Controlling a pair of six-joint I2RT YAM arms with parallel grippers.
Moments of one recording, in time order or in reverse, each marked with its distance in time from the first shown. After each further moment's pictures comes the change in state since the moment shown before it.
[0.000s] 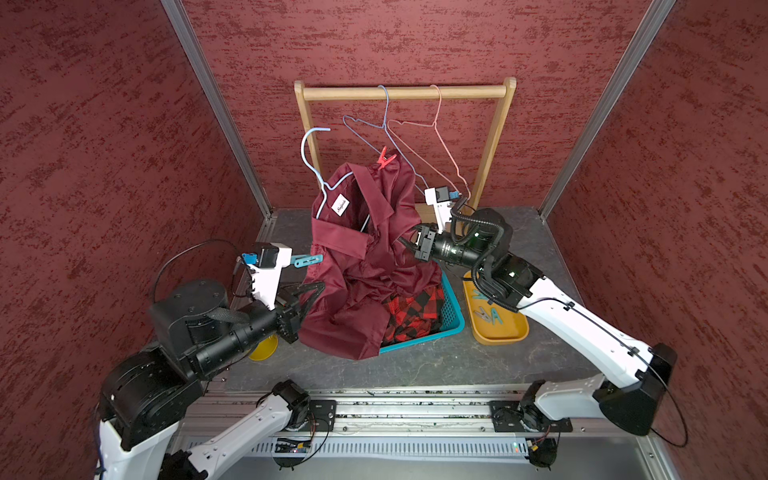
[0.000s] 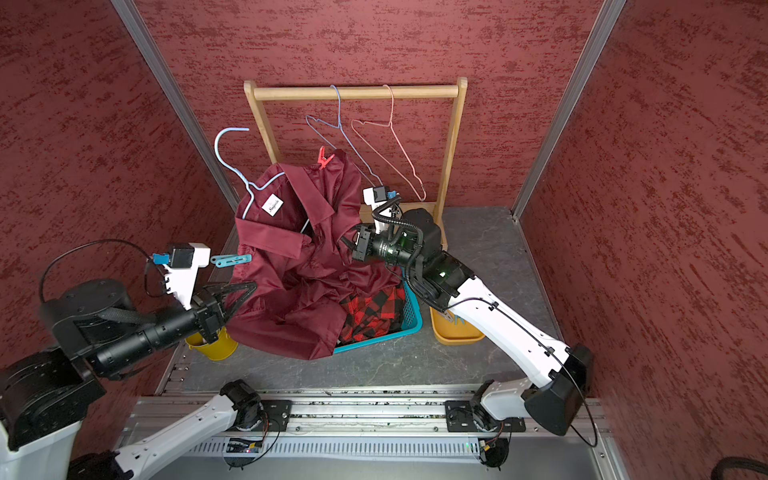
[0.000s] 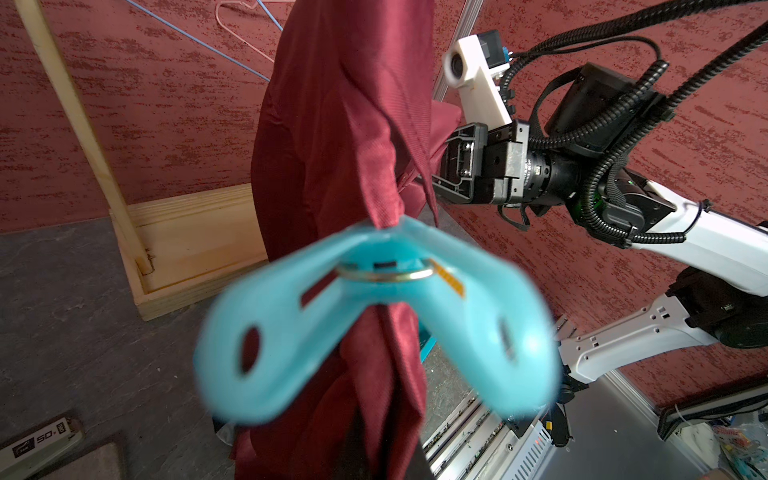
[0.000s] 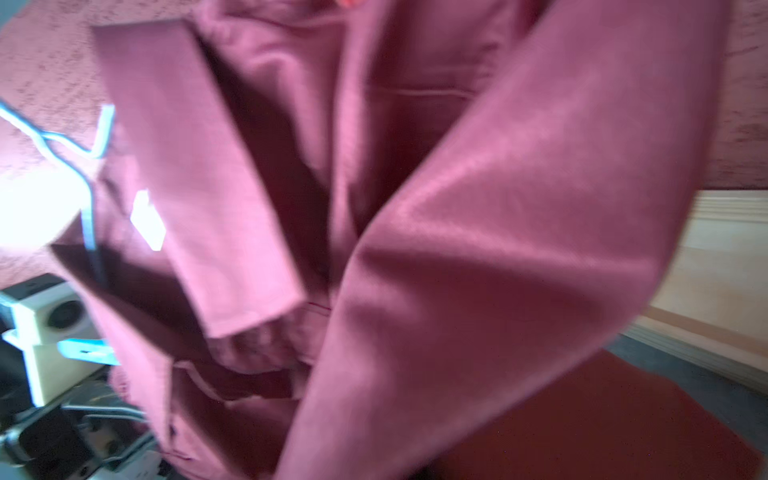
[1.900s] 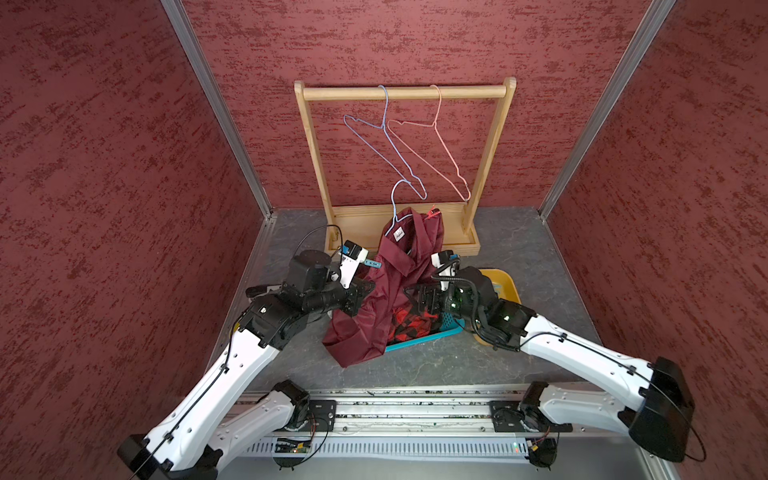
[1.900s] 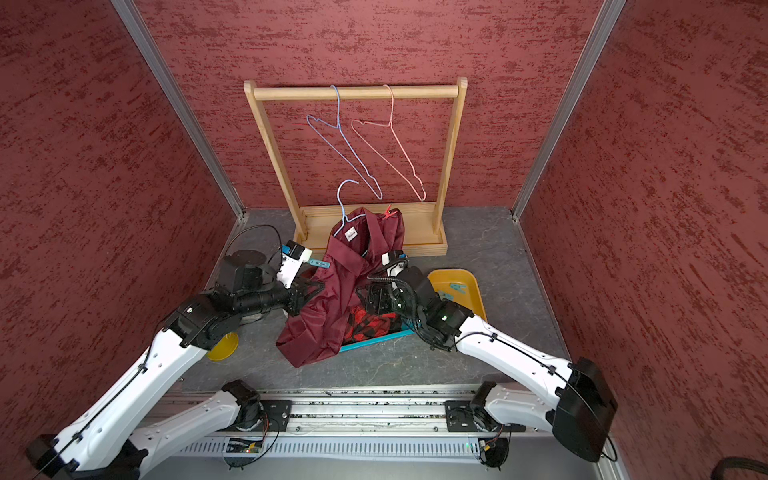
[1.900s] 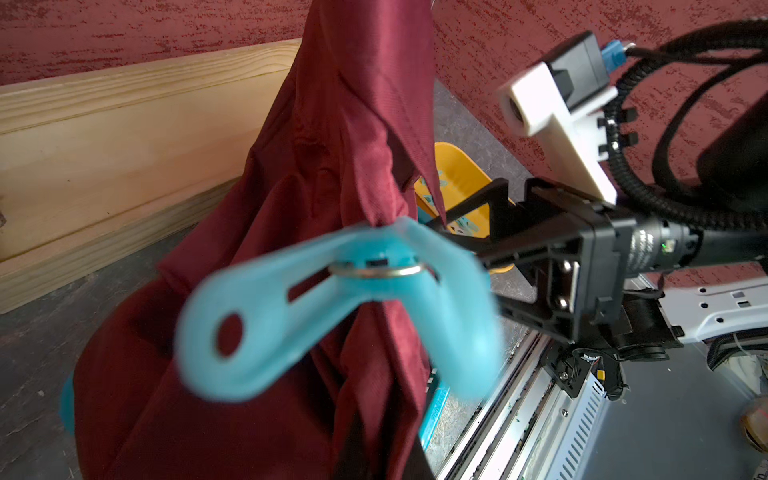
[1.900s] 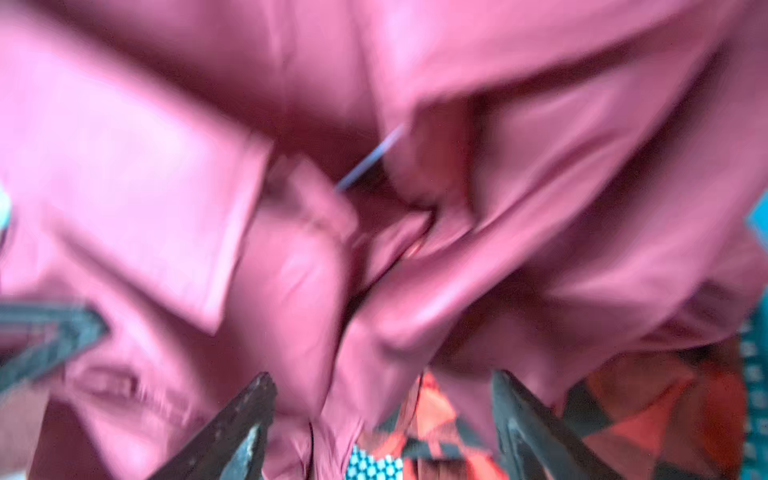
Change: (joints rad) left arm 0.076 0.188 -0.511 0.420 0.202 0.114; right arm 0.096 -0.184 -0.547 -0.106 0.344 -0.068
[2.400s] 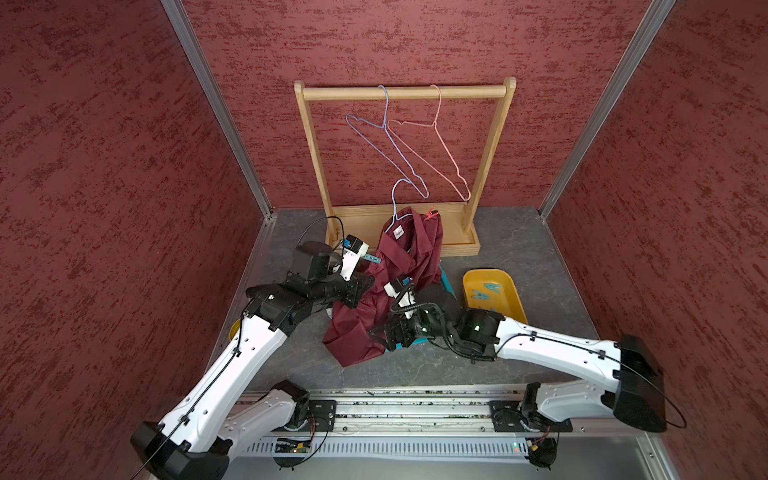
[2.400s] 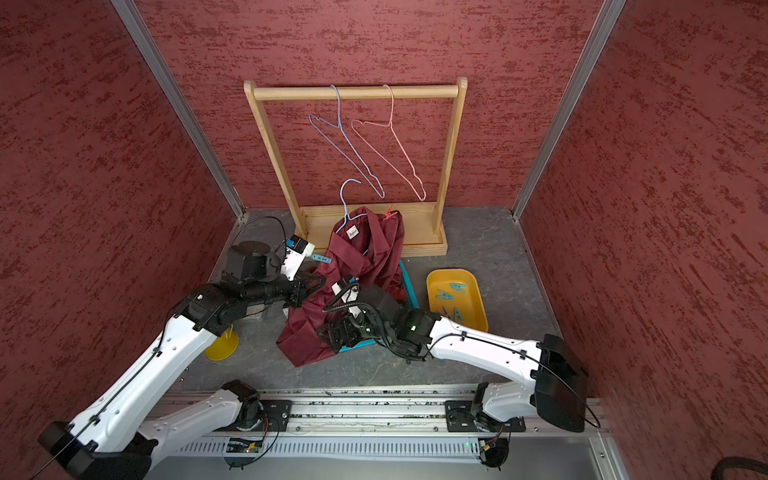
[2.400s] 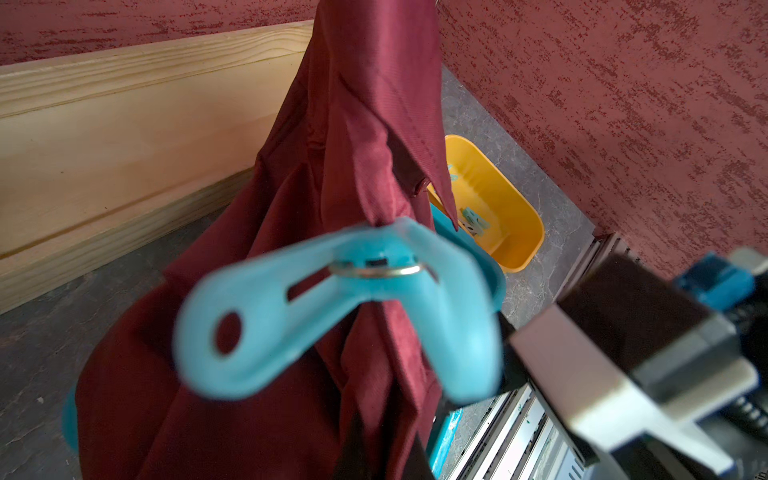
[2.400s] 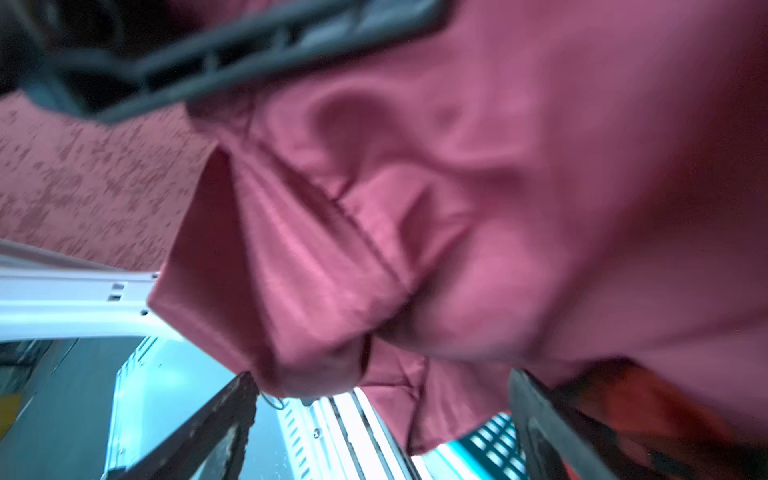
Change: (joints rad) left arm 0.073 0.075 0.023 0.003 0.068 0.049; right arm 0.223 0.189 0.122 0.002 -0.153 -0.111
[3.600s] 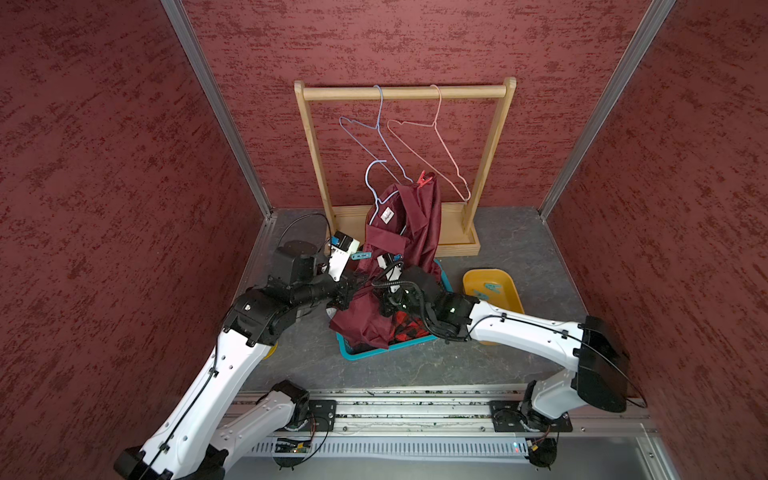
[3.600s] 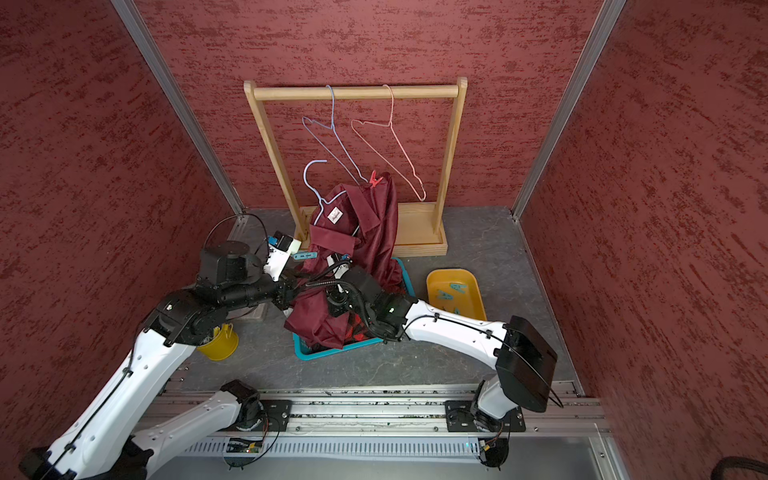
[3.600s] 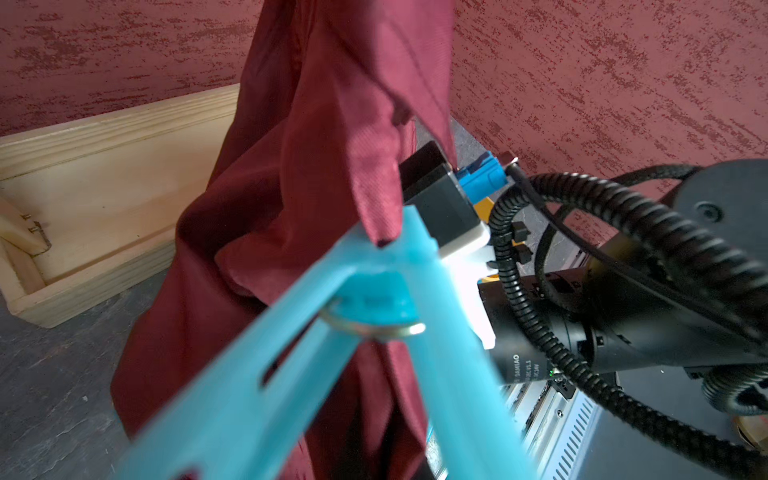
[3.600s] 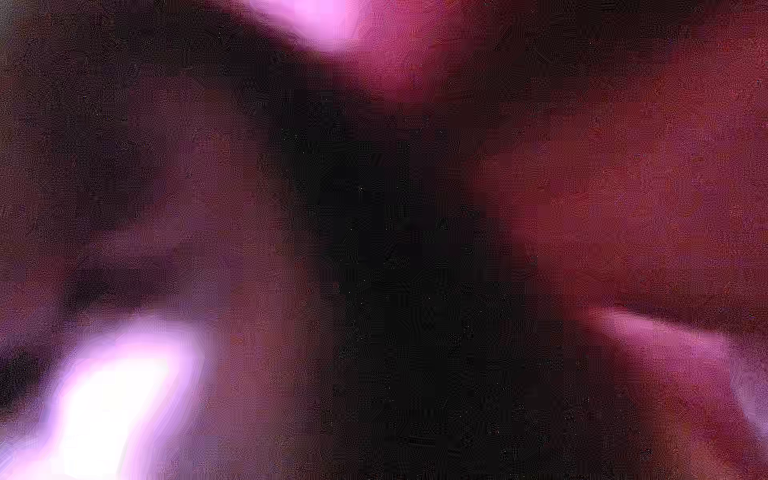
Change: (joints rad) left arm 0.002 -0.081 0.102 -0.115 -0.011 0.010; right arm -0.072 0.187 0.160 0.101 0.318 -0.057
